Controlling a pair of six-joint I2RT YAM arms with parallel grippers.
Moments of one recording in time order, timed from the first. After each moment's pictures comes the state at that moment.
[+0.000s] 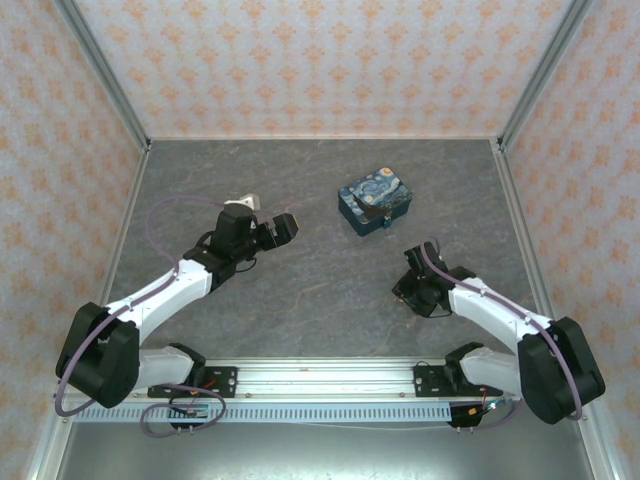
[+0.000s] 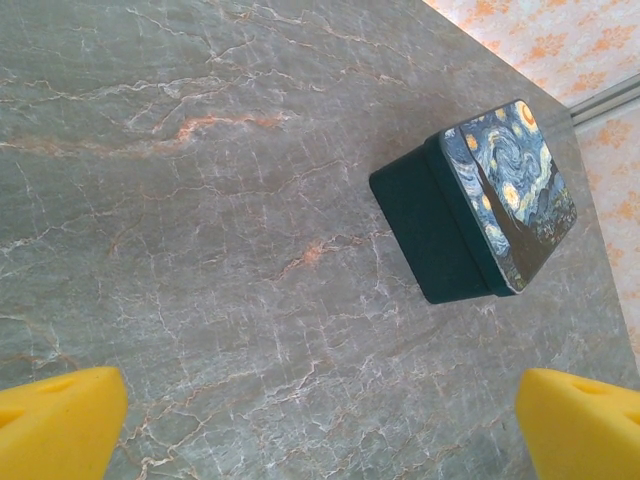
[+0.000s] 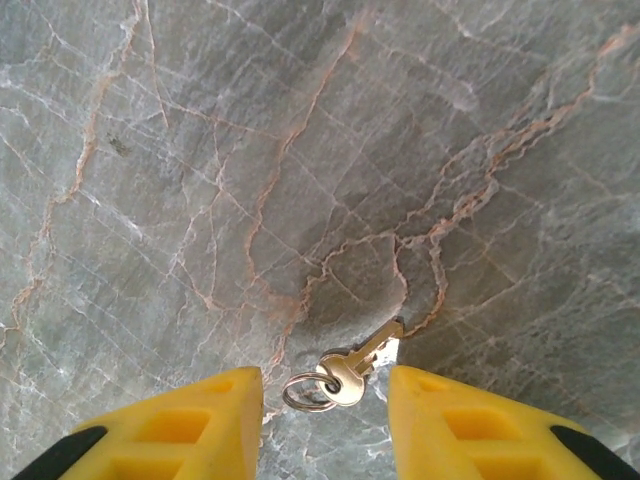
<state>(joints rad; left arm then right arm) -0.40 1.26 0.71 -0.04 0.07 -0.74 0.43 1.15 0.50 -0.55 -0.07 1.12</state>
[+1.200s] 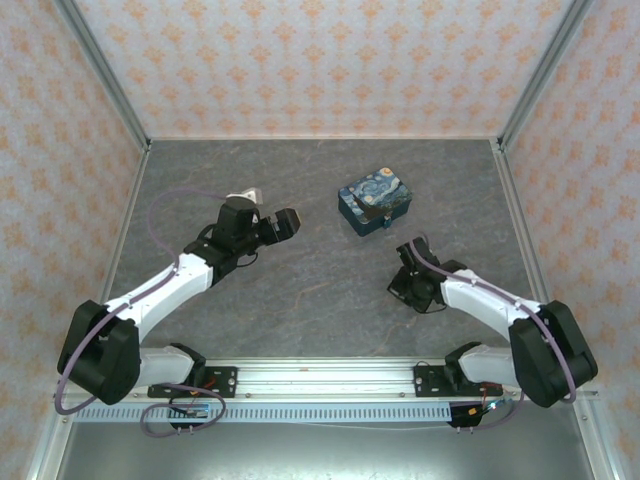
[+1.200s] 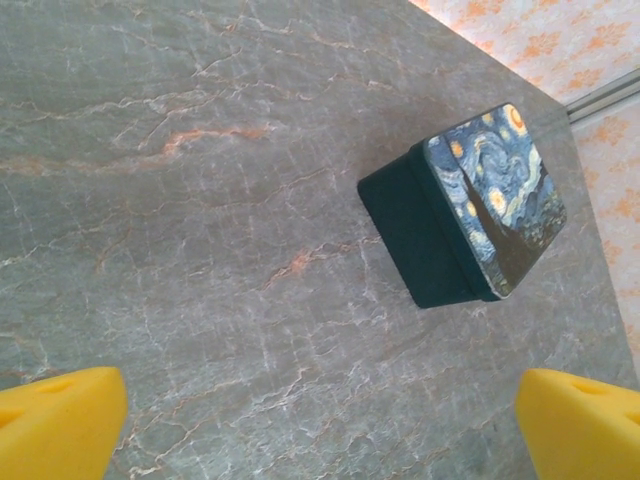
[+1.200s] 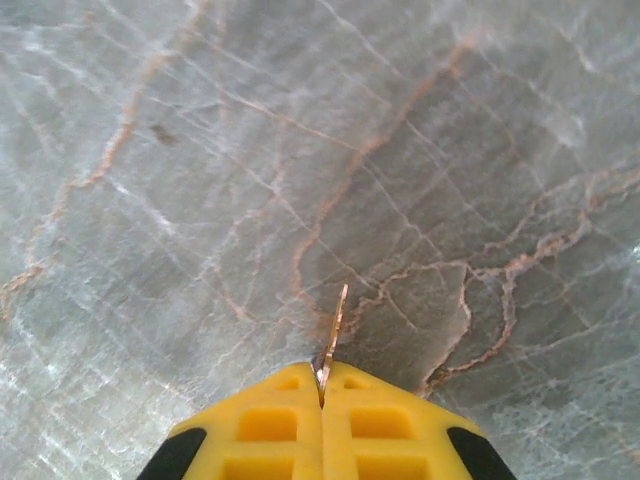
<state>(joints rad) -0.41 1.28 0.79 -0.11 0.07 -0.73 0.46 1.23 0.57 -0.55 -0.04 0.99</state>
